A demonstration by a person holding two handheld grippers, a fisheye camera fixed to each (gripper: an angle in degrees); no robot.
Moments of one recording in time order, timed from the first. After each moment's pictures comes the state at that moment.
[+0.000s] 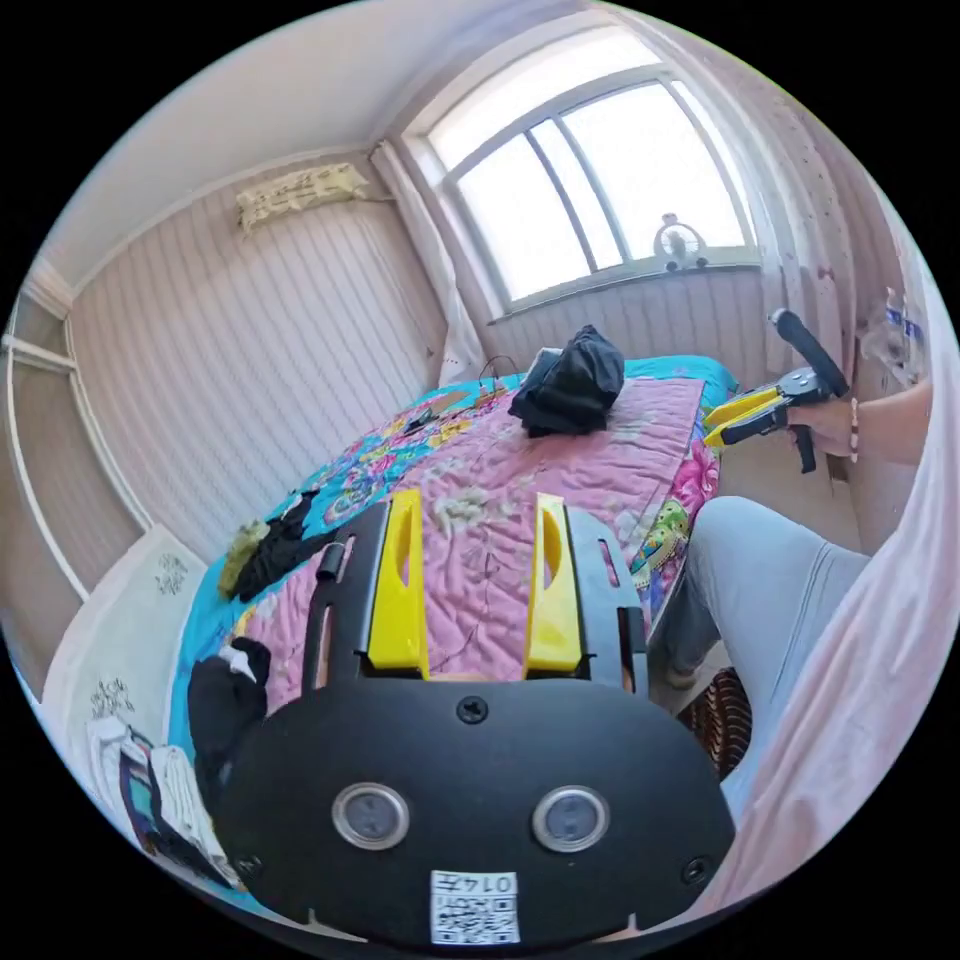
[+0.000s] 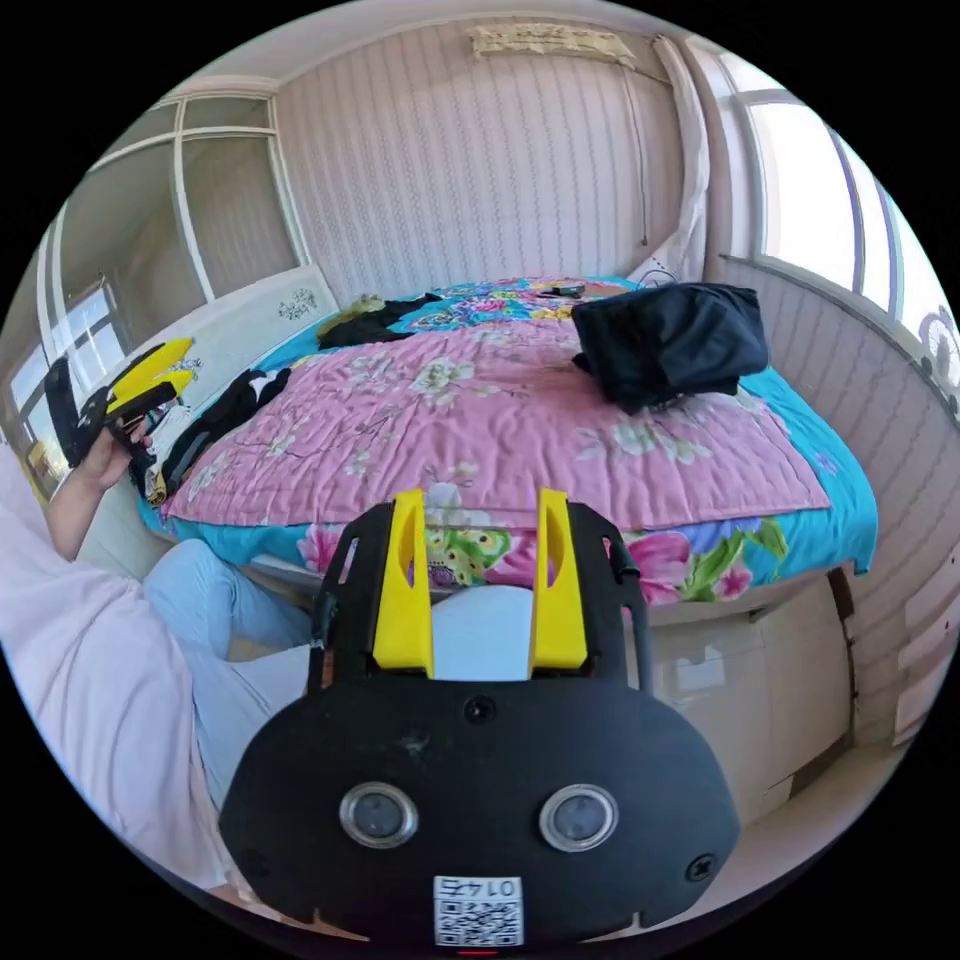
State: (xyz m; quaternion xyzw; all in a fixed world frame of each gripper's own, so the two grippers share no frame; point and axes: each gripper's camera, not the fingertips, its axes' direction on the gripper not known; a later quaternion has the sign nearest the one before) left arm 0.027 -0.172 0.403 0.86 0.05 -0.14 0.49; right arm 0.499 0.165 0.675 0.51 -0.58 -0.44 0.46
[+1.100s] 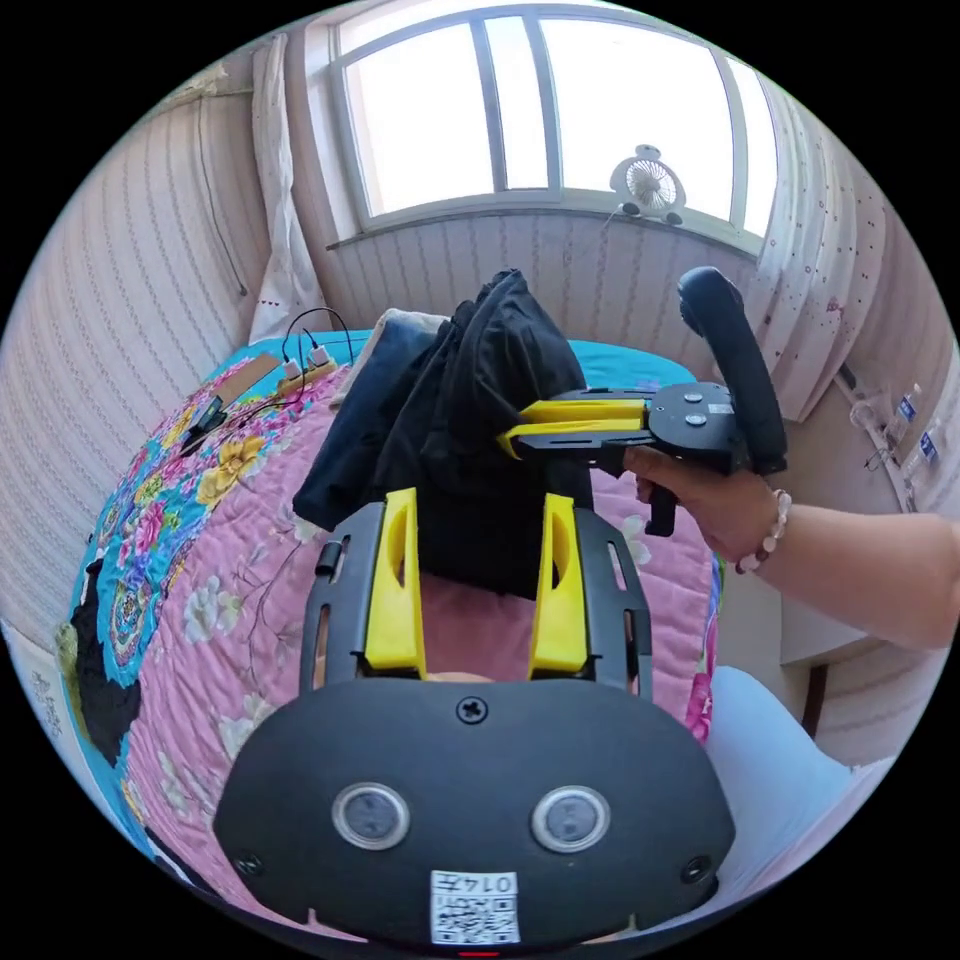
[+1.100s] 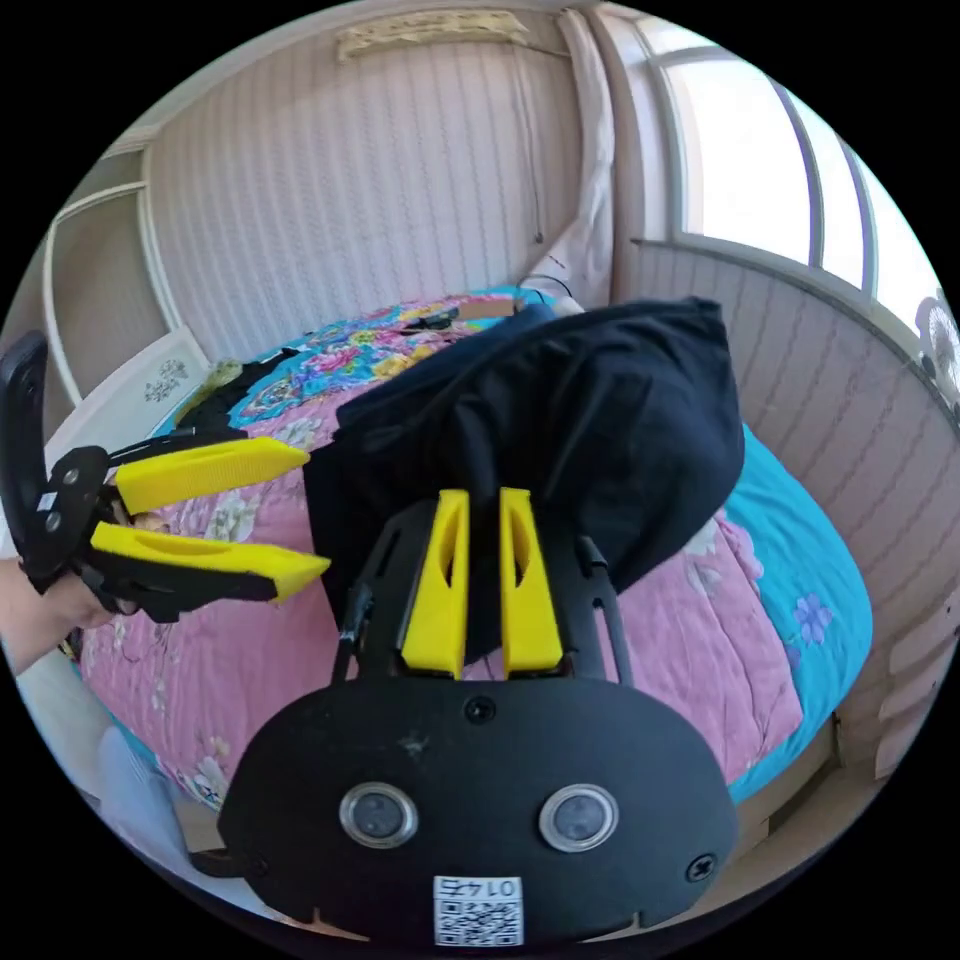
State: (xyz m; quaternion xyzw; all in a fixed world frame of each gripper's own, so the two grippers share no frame) left arm 0.248 -0.656 -0.134 0.80 0.16 0.09 0.56; right arm 0.656 -0.055 0.243 0.50 -0.58 -0.34 0.54
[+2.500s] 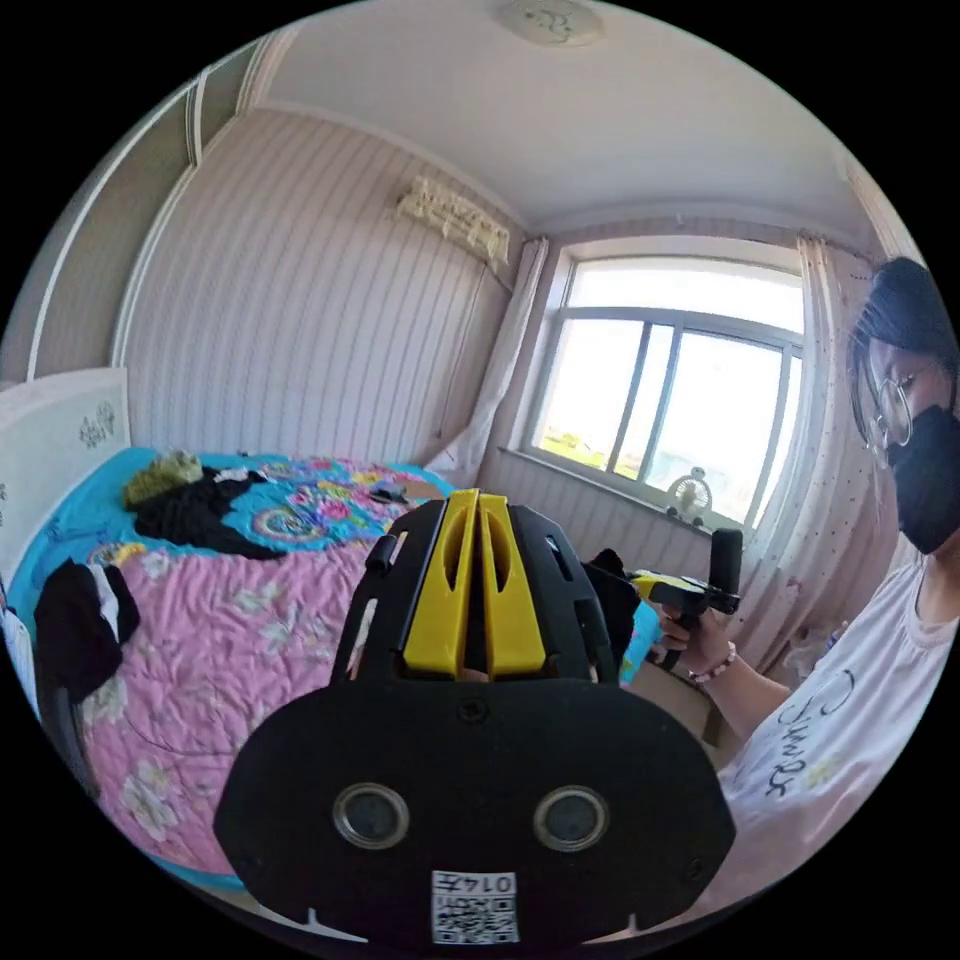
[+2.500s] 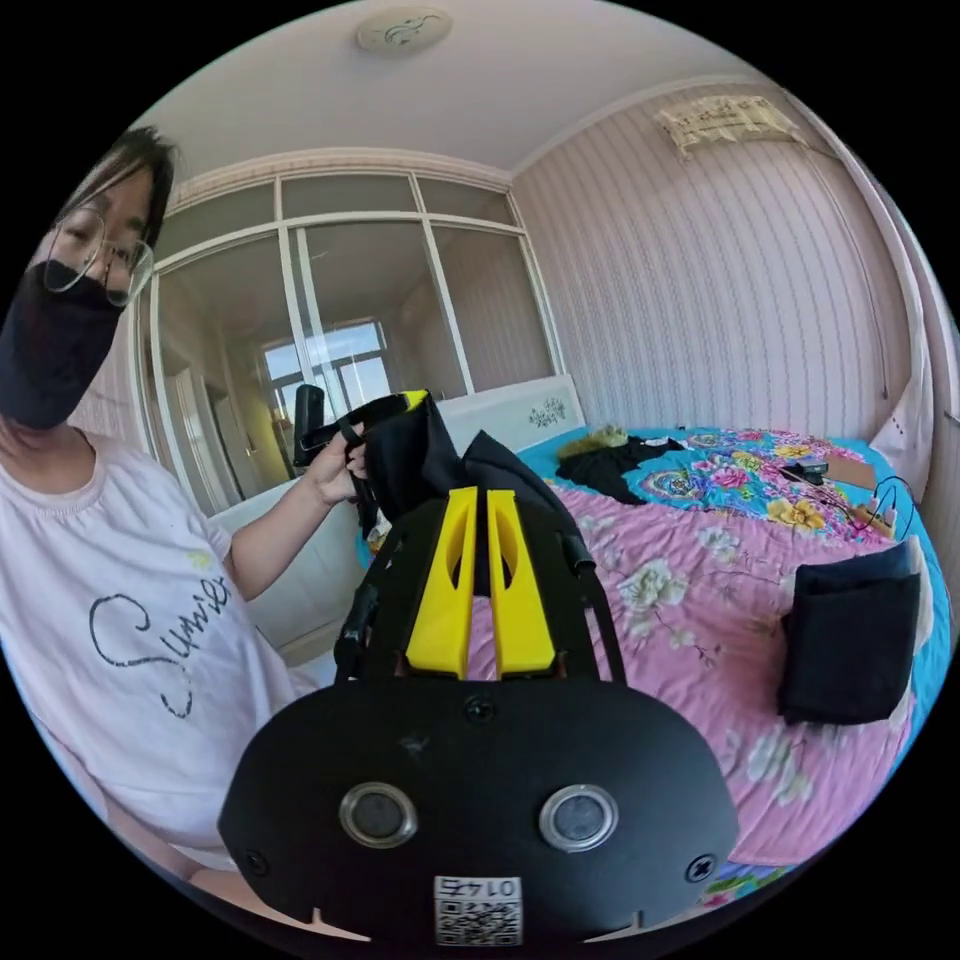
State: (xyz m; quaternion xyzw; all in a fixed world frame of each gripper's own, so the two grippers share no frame) left arm -0.139 -0.172 0.471 0.88 0.34 -0.19 0.28; right arm 1.074 0.227 0.344 0.47 -0.66 -0.58 0.07
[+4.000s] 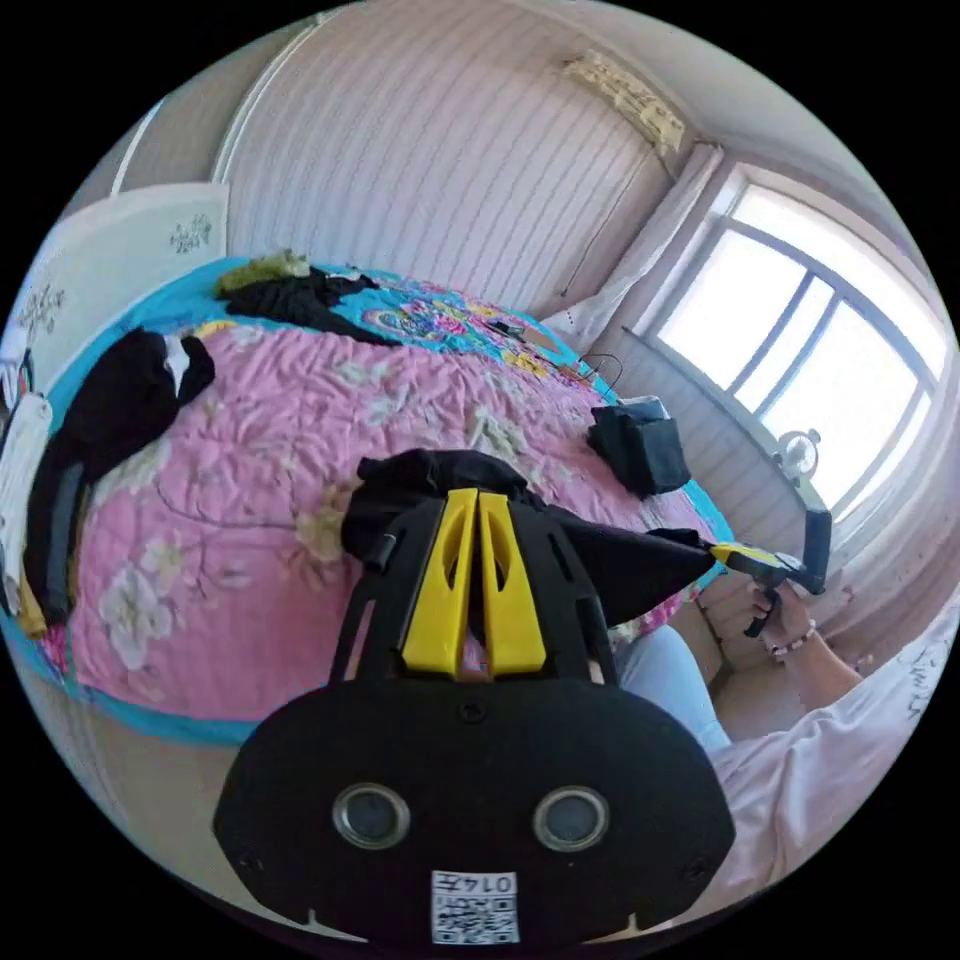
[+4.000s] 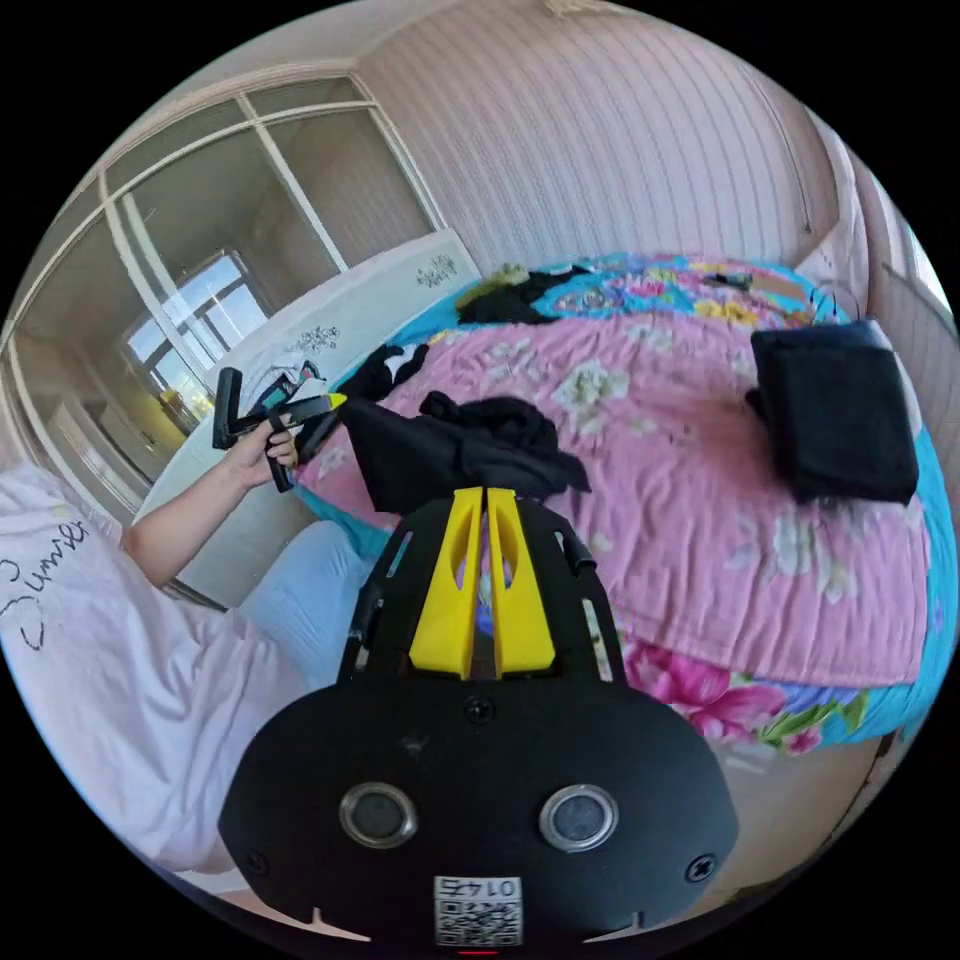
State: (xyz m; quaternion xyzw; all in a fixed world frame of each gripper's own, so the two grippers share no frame) left arm -0.325 -0.215 0.644 0.71 0.46 -0.24 0.48; right arm 0.785 0.203 0.470 0.42 -0.59 -0.61 0.32
